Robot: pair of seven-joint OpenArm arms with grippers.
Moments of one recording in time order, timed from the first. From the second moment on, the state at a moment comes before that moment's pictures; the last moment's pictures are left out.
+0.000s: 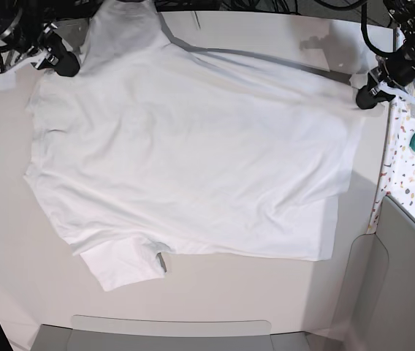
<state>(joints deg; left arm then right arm) 19.4 -15.5 -45.0 100.3 -63.7 -10.8 72.3 -33.1 12.7 39.7 117.4 76.6 1.1 -72.6</state>
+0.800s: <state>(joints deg) 8.2 -18.0 -38.8 84.6 -63.4 -10.4 70.9 -7.0 10.9 28.8 105.3 51.4 1.0 -73.2</state>
